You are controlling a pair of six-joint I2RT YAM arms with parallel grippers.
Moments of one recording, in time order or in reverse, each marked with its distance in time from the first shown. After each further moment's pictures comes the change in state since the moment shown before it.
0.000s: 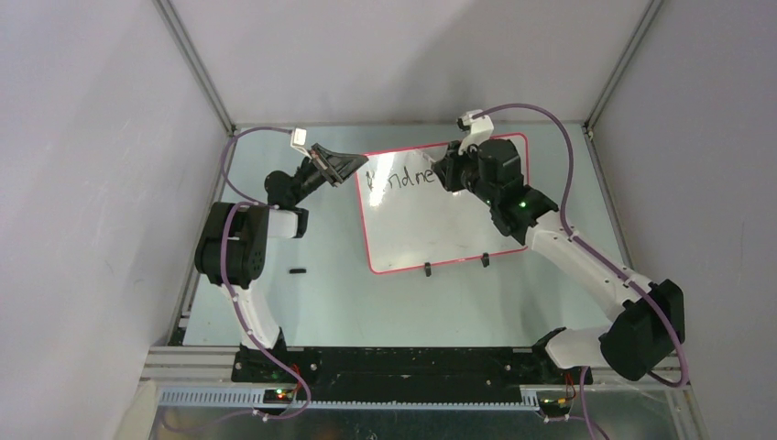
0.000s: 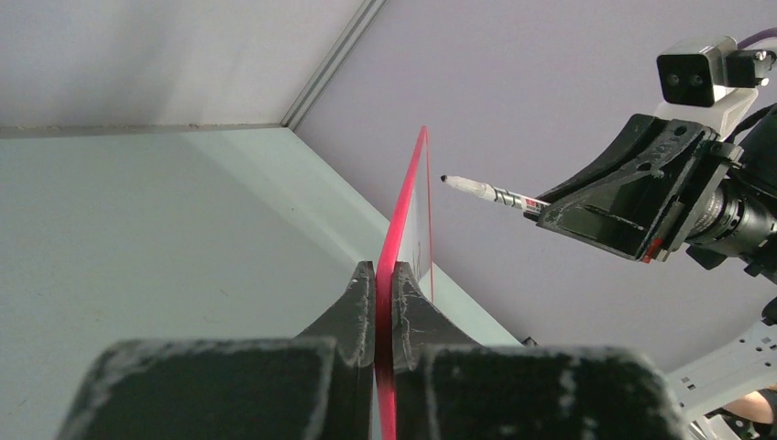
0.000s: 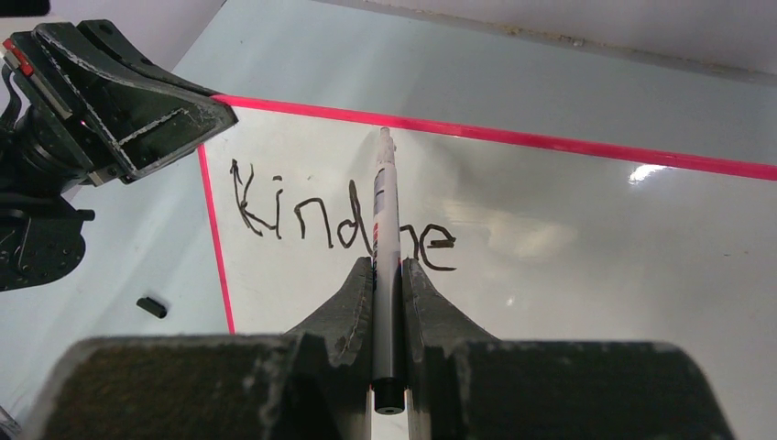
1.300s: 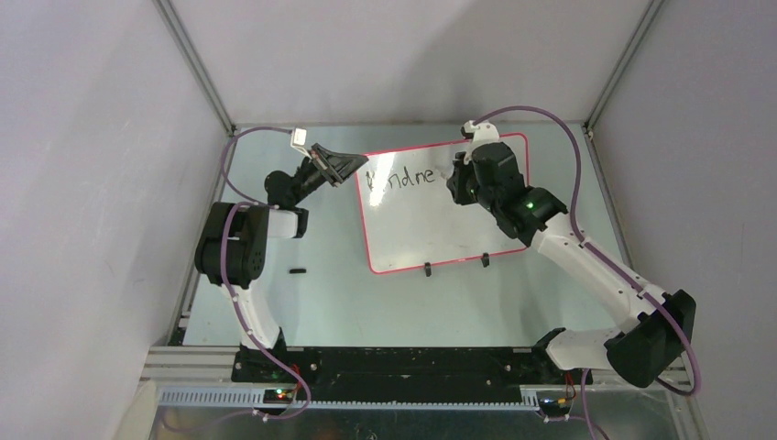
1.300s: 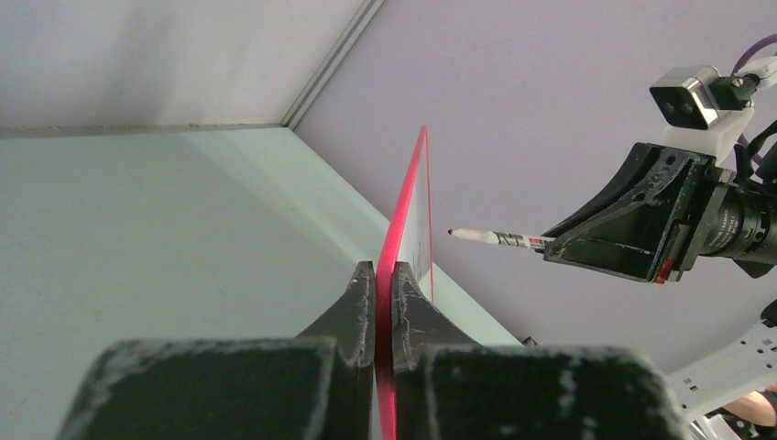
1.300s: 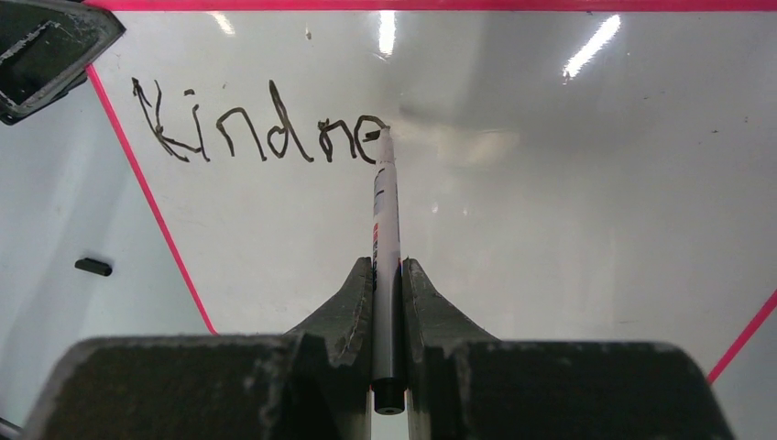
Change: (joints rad) left arm 0.000 0.000 0.000 0.000 0.000 0.000; right arm 0.048 -0.045 0.085 -0.355 0.188 0.056
